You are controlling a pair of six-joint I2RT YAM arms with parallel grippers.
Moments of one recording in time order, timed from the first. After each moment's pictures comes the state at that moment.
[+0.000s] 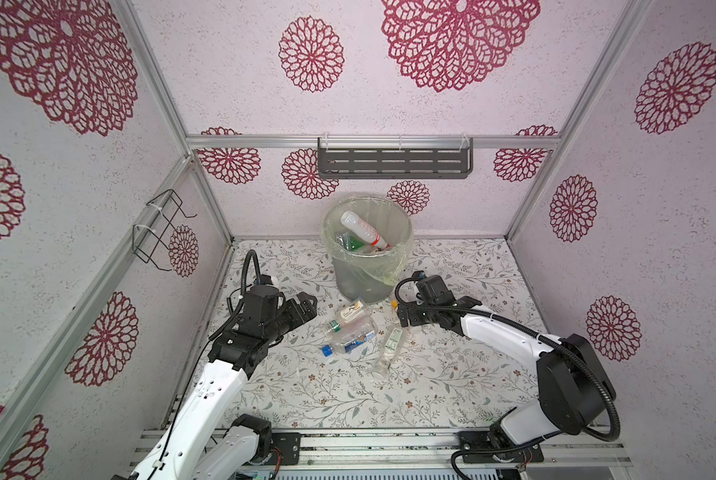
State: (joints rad) left arm -0.28 0.93 0.83 -0.54 0.07 -0.74; right arm 0.58 1.53 1.00 -0.38 0.09 0.30
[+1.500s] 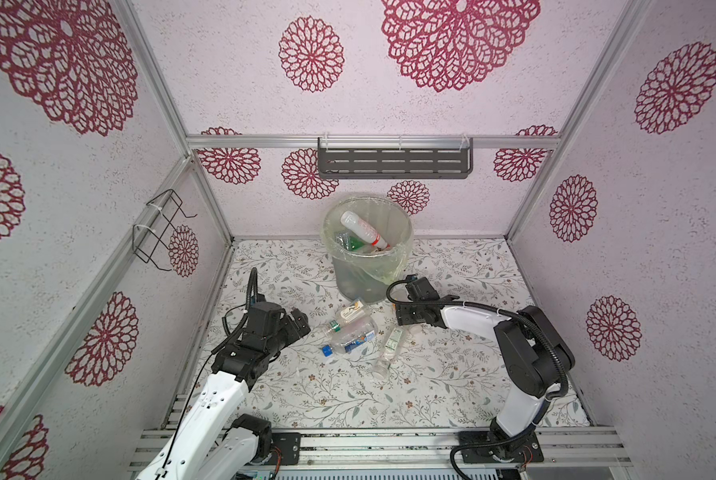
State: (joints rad) left arm -0.28 0.86 0.69 -0.58 -0.06 -0.76; right arm 0.55 1.78 1.04 -0.25 0.11 0.33
